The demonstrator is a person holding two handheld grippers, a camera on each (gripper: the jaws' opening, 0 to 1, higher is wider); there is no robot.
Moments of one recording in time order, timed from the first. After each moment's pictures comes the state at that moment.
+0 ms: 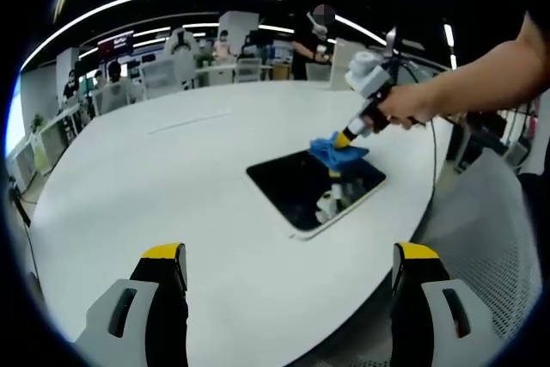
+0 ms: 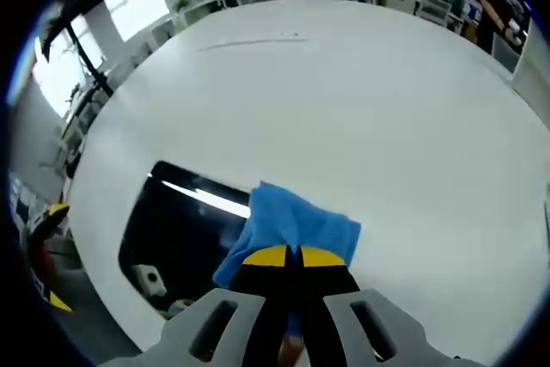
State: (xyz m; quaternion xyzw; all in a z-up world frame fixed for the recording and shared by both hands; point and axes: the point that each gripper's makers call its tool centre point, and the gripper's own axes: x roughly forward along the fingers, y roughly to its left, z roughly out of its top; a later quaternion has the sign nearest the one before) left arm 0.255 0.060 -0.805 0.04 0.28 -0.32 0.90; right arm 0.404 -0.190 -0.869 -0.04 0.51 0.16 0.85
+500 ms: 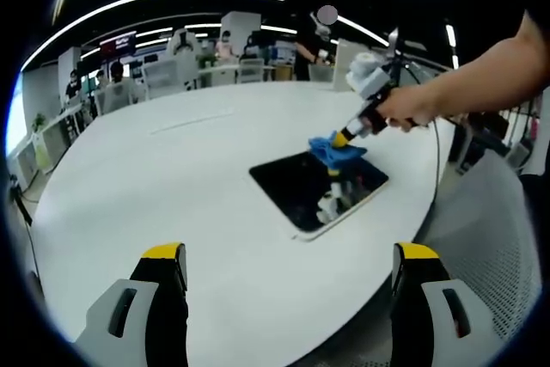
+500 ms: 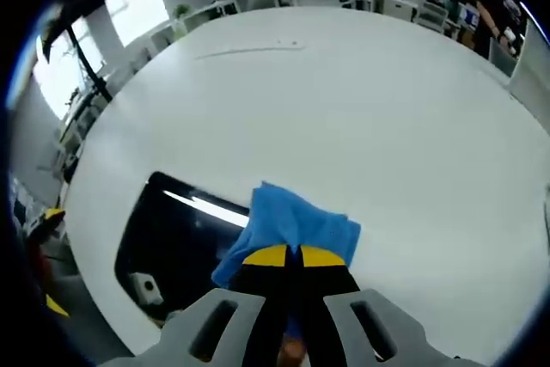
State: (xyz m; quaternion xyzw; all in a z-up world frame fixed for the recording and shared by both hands) left arm 0.256 0.062 -0.804 0.04 0.28 -0.32 0.91; right arm 0.413 -0.188 -0.868 -0.03 0.49 0.15 0.86
